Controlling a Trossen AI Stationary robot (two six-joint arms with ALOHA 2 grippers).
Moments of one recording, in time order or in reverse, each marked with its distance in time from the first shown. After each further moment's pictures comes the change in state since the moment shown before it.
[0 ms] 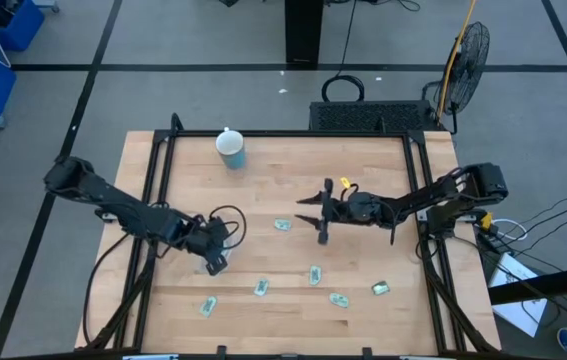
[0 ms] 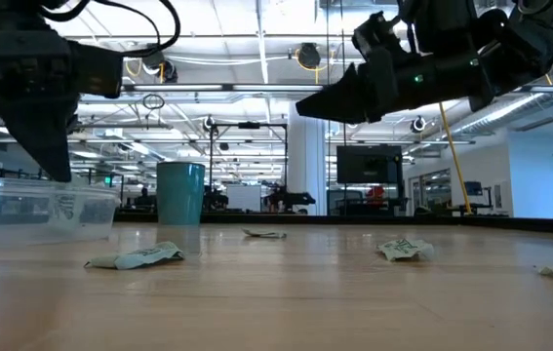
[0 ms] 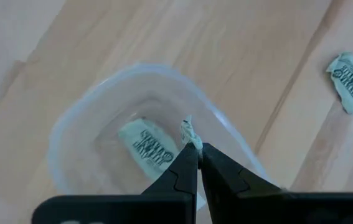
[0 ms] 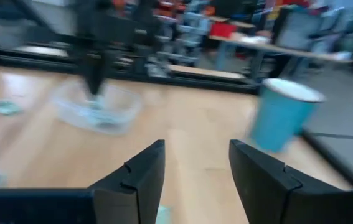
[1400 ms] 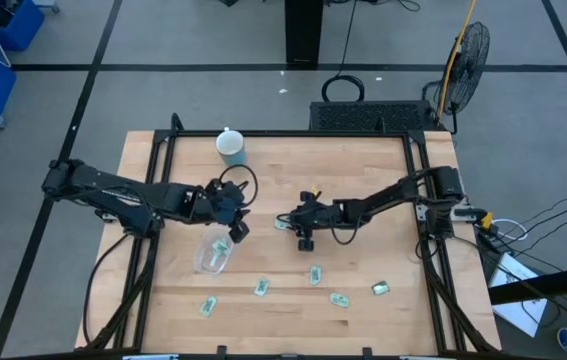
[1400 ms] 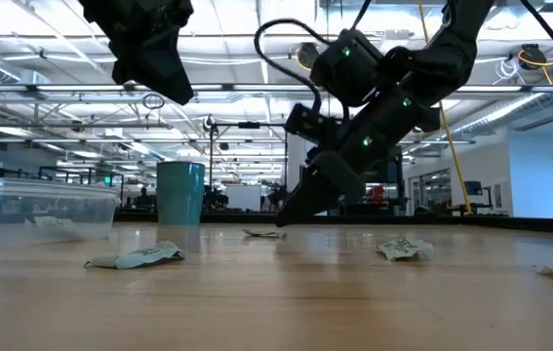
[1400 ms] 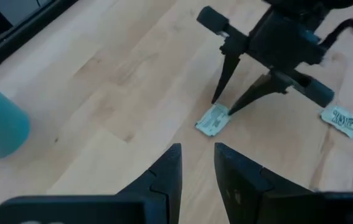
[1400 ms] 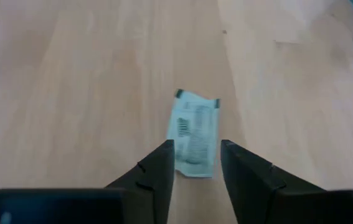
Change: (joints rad) left arm 0.228 -0.008 0.258 0.050 -0.247 0.336; right arm -0.018 0.334 0.339 -0.582 -0.040 0.059
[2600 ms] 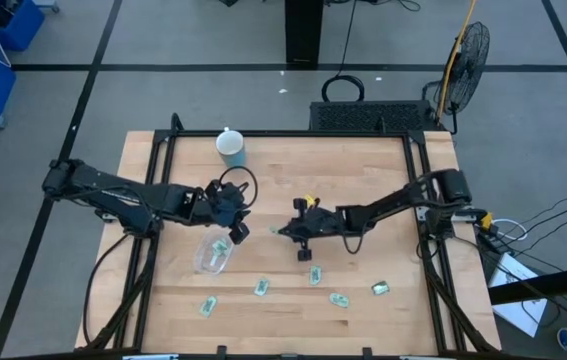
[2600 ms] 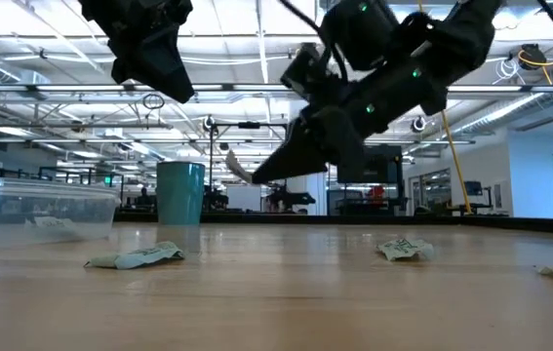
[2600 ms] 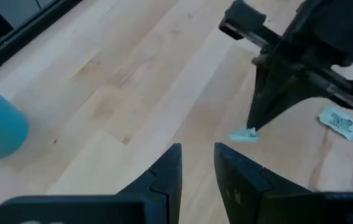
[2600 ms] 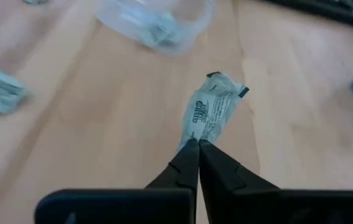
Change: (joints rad) left arm -0.017 0.000 -0.001 0.007 -0.018 -0.010; right arm 0.079 -0.051 0.006 0.133 -0.003 -0.117
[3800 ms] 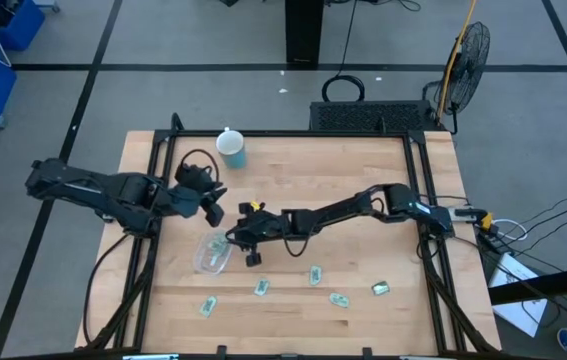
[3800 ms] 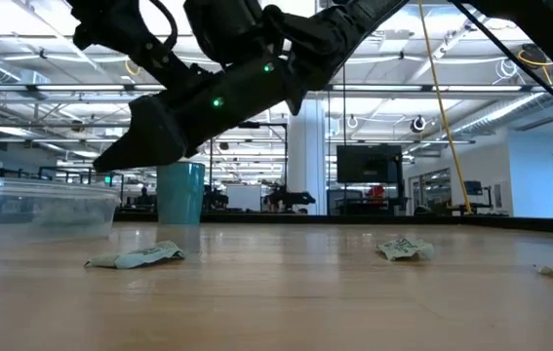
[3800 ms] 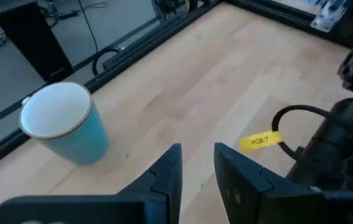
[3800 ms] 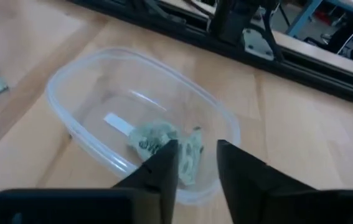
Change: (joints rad) left arm -0.025 -0.268 0.000 -0.184 -0.230 -0.039; right arm -0.007 0.454 0.739 -0.200 -0.073 -0.092
